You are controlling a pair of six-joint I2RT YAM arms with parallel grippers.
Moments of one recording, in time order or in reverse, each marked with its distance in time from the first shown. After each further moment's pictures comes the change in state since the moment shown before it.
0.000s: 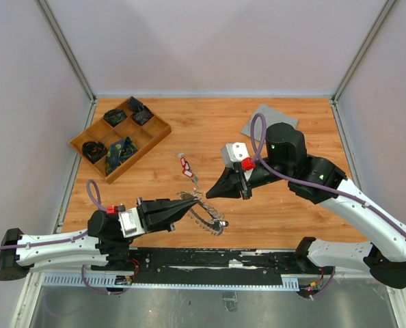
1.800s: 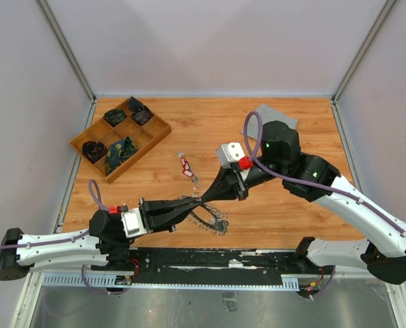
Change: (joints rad) left arm 0.000 0.008 0.000 -0.017 0.013 0.004; right arm 0.022 0.040 0.013 0.071 -0.098 0.034
